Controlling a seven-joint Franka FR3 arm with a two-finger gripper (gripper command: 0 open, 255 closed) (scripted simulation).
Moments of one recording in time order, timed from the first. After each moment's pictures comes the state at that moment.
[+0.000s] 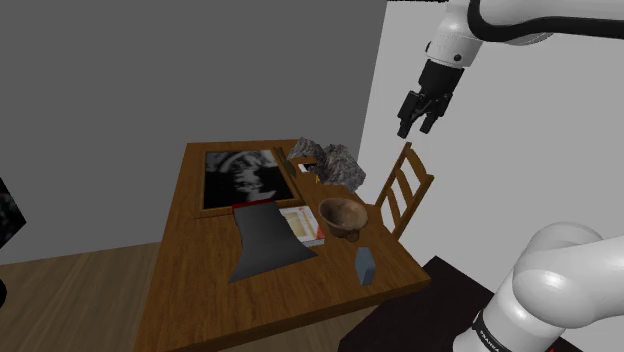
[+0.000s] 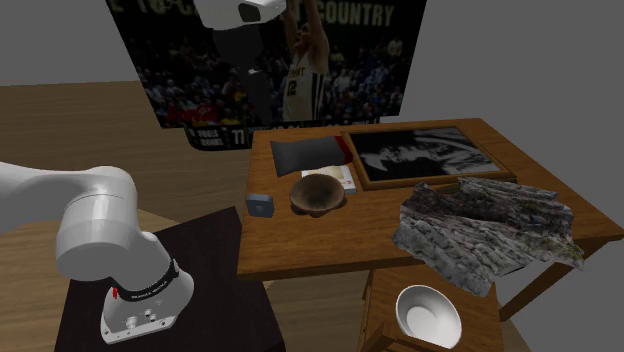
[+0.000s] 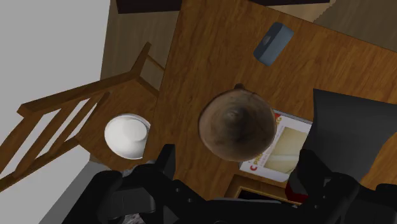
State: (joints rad) arm 0.00 -0.79 0.01 -2.30 0.00 1.67 0.06
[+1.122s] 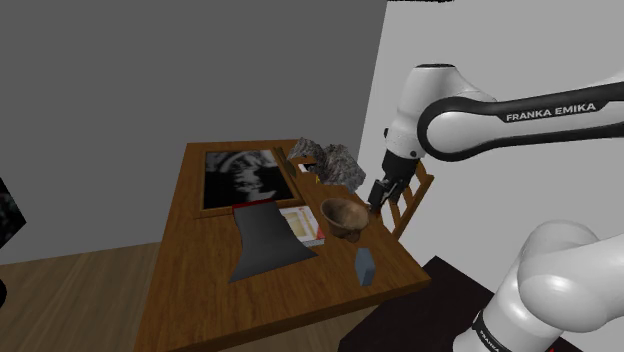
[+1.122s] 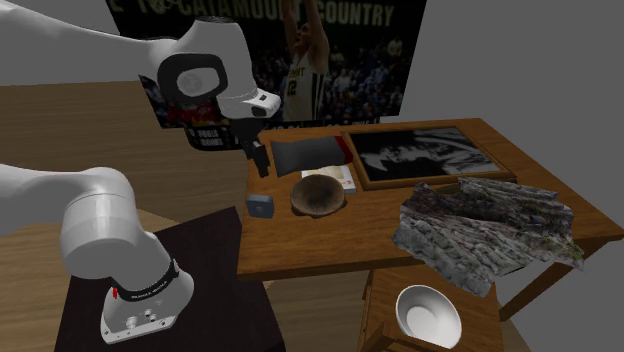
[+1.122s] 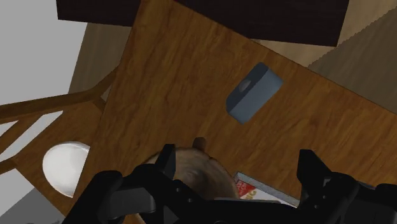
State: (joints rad) arm 0.10 -0.77 0.12 -2.72 0.07 2.02 0.08
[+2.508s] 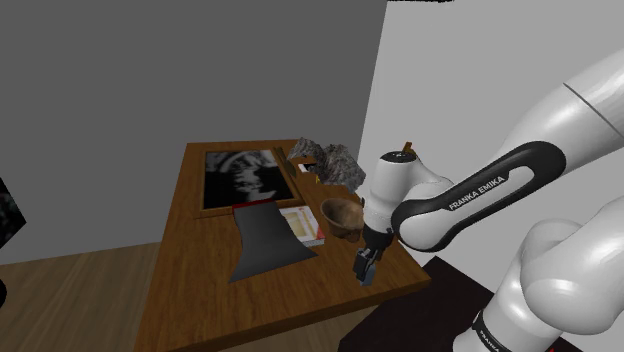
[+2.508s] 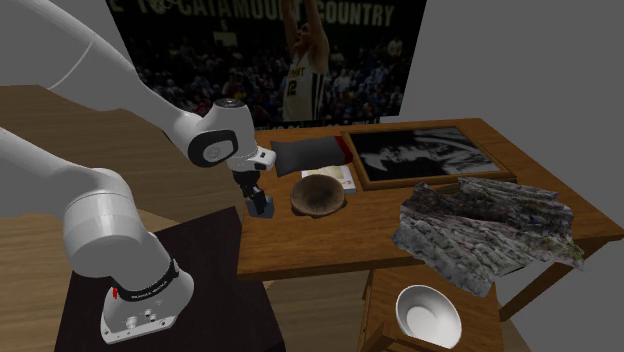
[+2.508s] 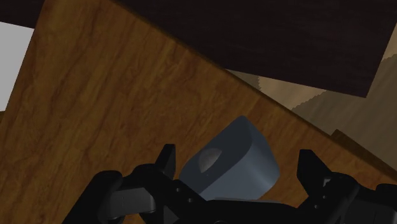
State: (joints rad) arm 0.17 -0.41 0.23 -2.96 0.12 2.55 0.11
